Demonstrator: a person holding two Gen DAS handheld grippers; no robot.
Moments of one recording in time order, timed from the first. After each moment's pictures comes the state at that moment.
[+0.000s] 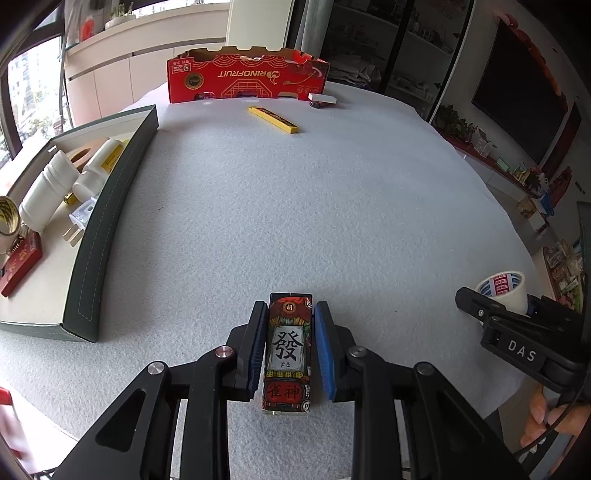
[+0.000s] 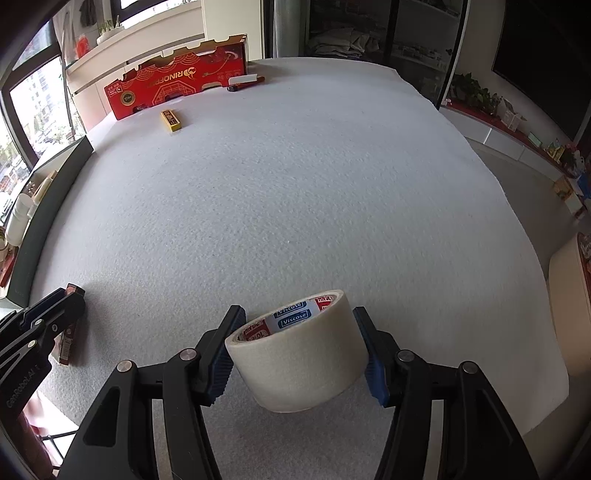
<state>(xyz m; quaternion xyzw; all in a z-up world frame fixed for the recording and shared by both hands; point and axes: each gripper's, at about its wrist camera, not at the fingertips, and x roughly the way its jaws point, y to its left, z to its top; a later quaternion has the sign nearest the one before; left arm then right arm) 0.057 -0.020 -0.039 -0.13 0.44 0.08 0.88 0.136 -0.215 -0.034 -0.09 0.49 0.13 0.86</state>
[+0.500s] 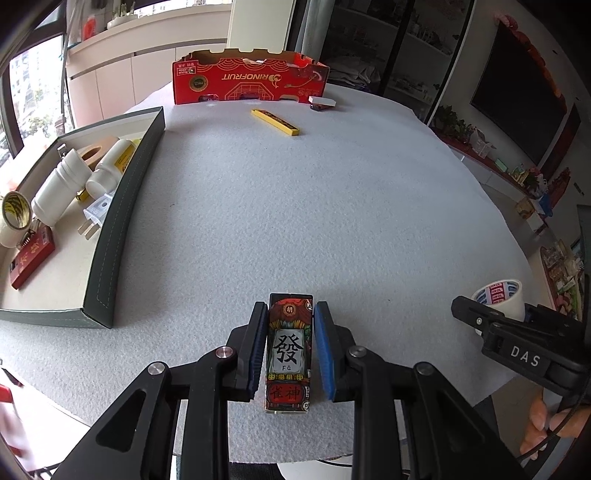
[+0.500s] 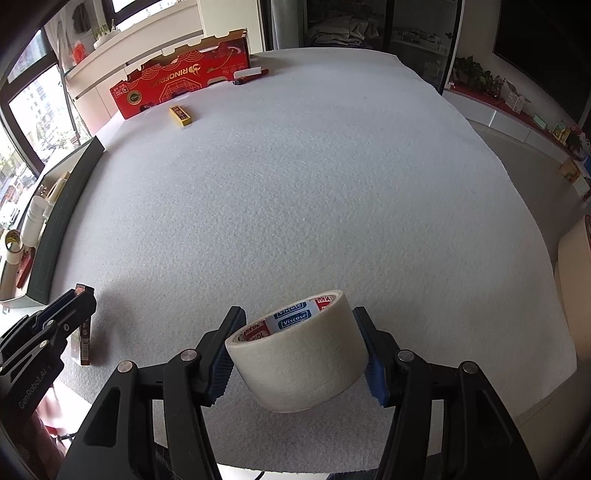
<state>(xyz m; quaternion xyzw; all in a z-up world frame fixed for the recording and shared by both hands) 0.045 -0.021 -0.027 -0.13 0.44 0.07 0.89 0.119 -0.215 -0.022 -0.06 0.51 0.14 0.85</state>
